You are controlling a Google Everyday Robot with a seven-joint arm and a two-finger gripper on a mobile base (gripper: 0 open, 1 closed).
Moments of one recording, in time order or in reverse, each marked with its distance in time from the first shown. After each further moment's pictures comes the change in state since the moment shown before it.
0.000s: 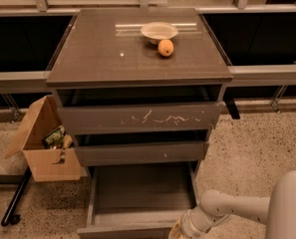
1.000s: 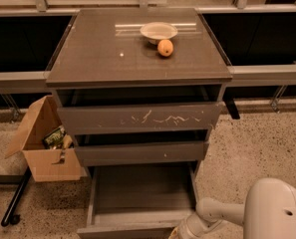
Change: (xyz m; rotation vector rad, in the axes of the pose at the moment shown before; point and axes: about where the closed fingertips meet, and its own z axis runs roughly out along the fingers) arm 0.051 -0.013 0.082 -0.070 -0.034 0.066
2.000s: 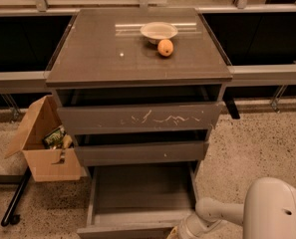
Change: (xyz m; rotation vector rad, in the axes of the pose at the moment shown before) arm 0.000 0.000 0.000 0.000 0.000 0.000
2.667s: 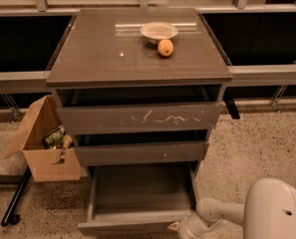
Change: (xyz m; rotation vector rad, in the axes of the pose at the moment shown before) arm 0.000 -0.002 0.000 0.001 -0.001 -0.003
